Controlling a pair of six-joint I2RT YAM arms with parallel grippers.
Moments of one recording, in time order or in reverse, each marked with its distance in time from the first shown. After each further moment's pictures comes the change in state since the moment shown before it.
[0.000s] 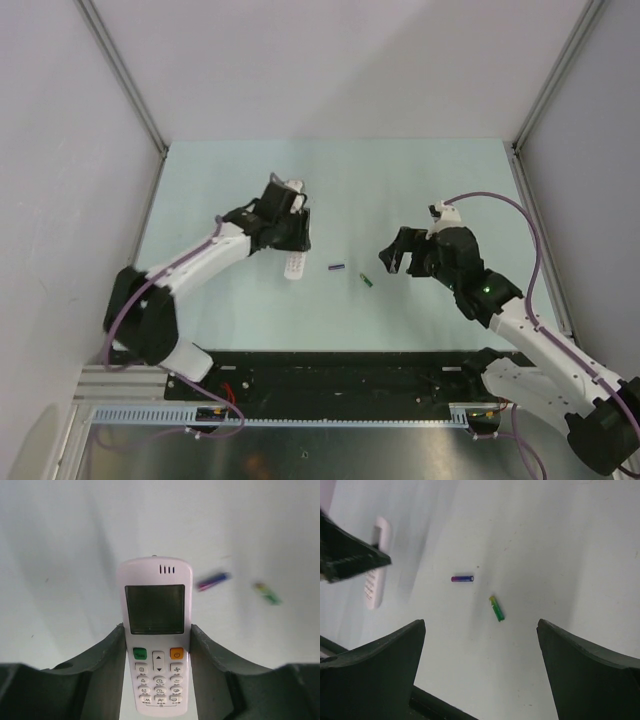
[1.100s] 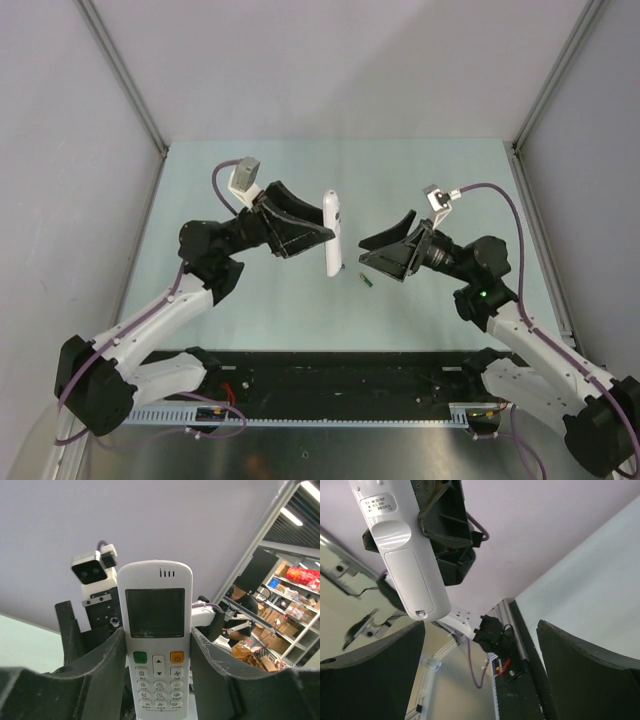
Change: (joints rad) left arm -0.036 -0.497 -0.309 1.472 0.840 -0.683; right arm -0.042 -0.032 -0.098 0.866 -0.757 0.446
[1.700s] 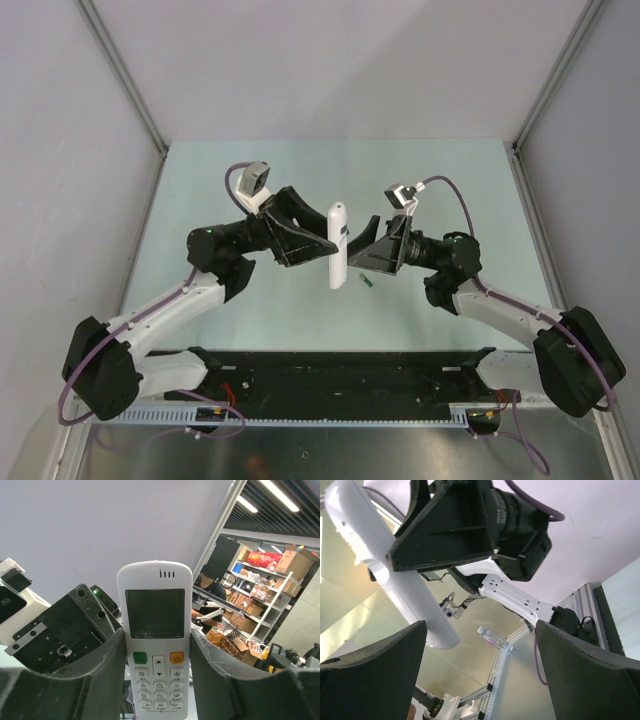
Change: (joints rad) left arm -0.057 0.082 0.000 0.261 0.071 -0.127; right arm 0.089 0.375 -0.002 0.665 -0.119 0.492
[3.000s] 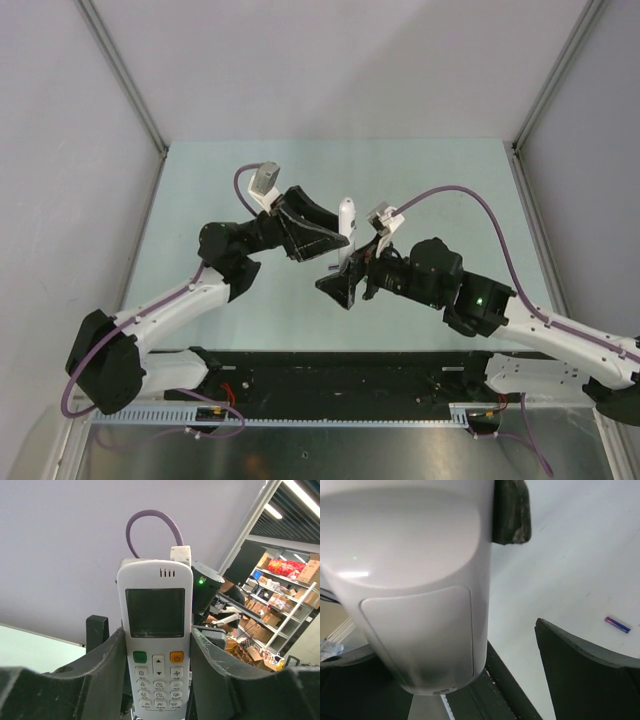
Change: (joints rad) left arm -0.014 0.042 -0.013 -0.064 -0.058 0.096; right arm 0.491 -0.272 0.386 -1.421 0.842 -1.016
